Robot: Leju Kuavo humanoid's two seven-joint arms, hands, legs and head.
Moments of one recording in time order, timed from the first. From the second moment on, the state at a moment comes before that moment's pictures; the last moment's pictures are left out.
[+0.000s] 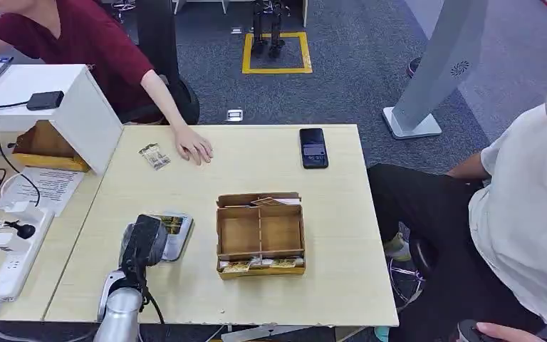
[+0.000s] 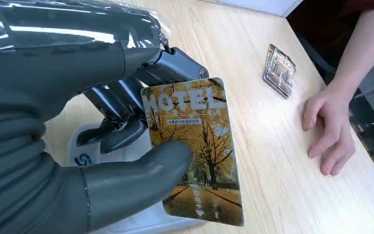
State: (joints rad) left arm -0.17 -0.22 0.33 -1.21 -0.72 0.06 -0.30; right arm -0.12 0.14 -0.82 -0.22 1.45 -0.05 -0.02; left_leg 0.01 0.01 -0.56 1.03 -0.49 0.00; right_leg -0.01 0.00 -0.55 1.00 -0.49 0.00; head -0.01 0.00
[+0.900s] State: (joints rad) left arm -0.18 -0.21 0.33 -1.20 -0.75 0.08 -0.30; right arm -0.12 0.14 -0.82 -0.22 1.46 -0.05 -0.02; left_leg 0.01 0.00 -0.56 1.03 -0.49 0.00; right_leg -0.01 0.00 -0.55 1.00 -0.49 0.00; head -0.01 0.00
